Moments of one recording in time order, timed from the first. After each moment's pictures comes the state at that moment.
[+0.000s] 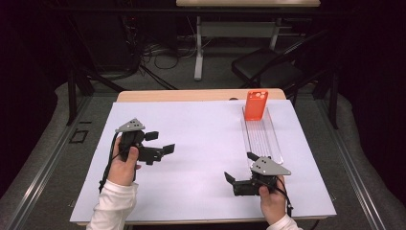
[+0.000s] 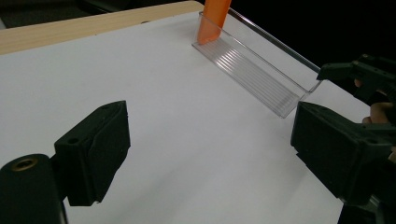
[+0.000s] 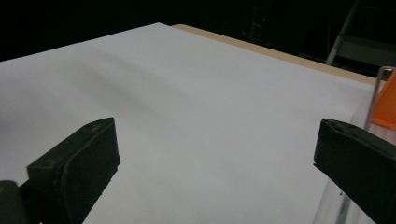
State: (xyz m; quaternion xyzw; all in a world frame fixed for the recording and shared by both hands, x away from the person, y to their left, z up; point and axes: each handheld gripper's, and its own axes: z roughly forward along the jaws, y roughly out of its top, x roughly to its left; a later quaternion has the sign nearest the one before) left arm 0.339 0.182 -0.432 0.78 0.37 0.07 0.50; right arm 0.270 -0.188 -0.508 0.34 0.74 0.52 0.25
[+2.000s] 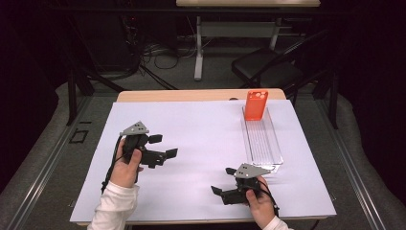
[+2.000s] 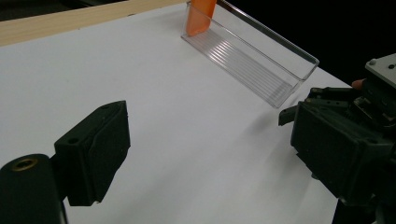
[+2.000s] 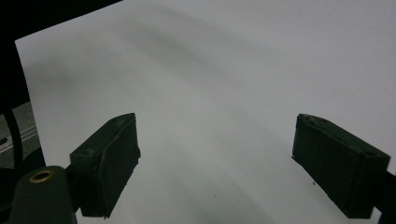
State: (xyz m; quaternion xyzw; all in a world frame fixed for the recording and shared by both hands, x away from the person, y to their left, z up) left arm 0.338 0.178 -0.441 0.79 0.36 0.06 0.50; right arm 0.276 -0.161 -0.548 0.32 0.79 0.50 0.12
